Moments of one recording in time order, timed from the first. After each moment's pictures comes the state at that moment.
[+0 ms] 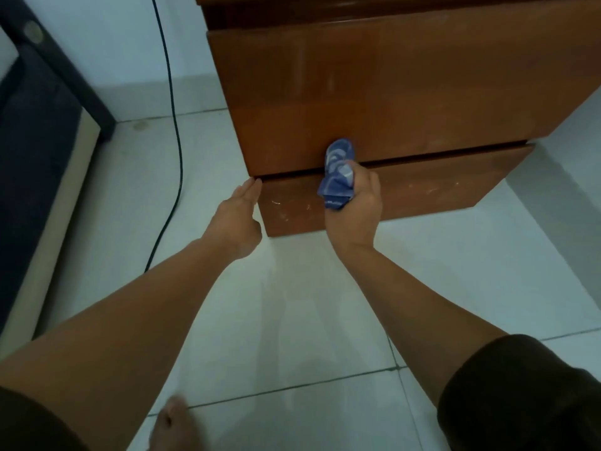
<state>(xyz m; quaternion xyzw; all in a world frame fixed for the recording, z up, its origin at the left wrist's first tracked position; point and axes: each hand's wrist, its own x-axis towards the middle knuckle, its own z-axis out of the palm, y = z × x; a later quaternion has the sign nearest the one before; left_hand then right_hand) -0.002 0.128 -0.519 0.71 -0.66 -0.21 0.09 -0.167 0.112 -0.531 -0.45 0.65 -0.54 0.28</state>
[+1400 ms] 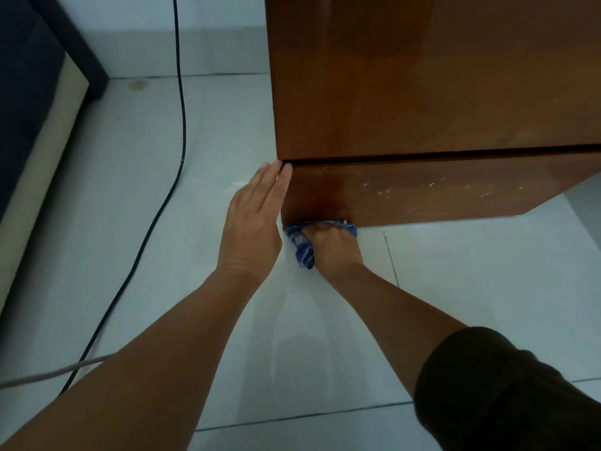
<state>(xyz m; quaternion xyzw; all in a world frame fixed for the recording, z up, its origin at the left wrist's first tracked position) 0.014 0.121 -0.595 0.64 -0.73 -0.01 0.25 -0.121 0.078 -0.658 -0.83 0.55 0.04 0.10</state>
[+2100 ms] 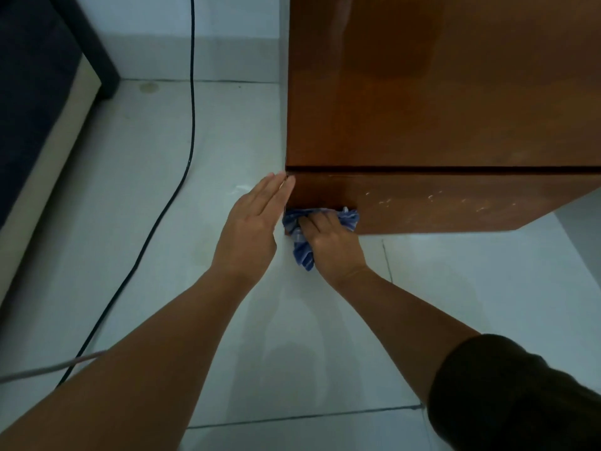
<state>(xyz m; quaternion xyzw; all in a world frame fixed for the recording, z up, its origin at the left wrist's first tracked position) 0.028 0.124 -0.597 0.61 -0.75 -0.02 0.25 -0.123 0.083 -0.643 -0.88 0.46 -0.09 -0.05</state>
